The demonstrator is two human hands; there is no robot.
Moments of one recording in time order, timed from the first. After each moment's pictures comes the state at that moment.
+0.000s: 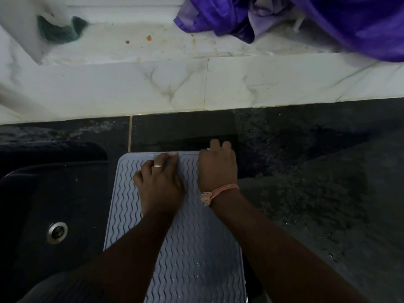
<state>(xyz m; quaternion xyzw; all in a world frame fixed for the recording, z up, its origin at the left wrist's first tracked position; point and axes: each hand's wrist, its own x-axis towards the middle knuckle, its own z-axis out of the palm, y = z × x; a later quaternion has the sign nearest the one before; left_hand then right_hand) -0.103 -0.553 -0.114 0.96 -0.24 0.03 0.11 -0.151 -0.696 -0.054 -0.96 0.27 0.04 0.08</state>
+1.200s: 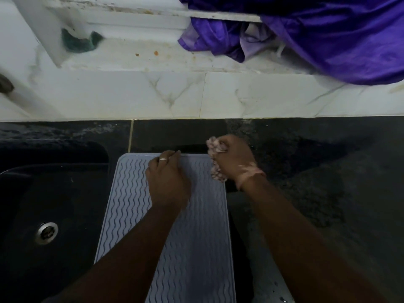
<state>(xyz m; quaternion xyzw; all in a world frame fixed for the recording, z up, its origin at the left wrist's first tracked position) -0.120 -0.580 -0.090 0.95 -0.20 0.00 0.24 -0.174 -0.750 -0.011 -0.86 0.34 -0.05 0.39</state>
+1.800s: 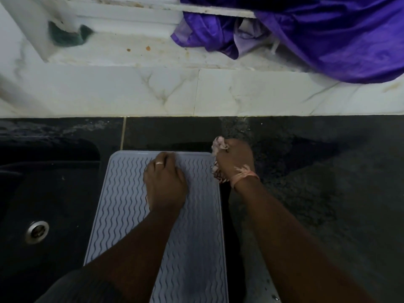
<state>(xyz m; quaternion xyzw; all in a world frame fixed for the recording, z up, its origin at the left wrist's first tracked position) -0.131 -0.586 -0.114 0.95 -0.20 0.02 0.22 -0.181 -0.764 -0.035 -0.85 0.40 -0.08 0.33</state>
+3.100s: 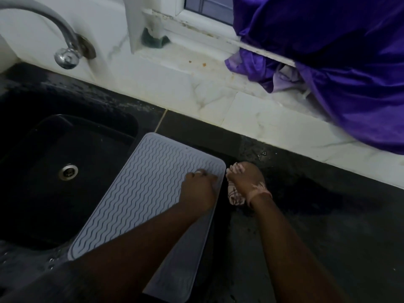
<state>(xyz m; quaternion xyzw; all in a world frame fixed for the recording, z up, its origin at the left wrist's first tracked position) -0.207 -0.615 -0.032 0.93 -0.20 -0.20 0.25 -0.219 -0.783 -0.019 -0.89 0.28 0.06 0.35</state>
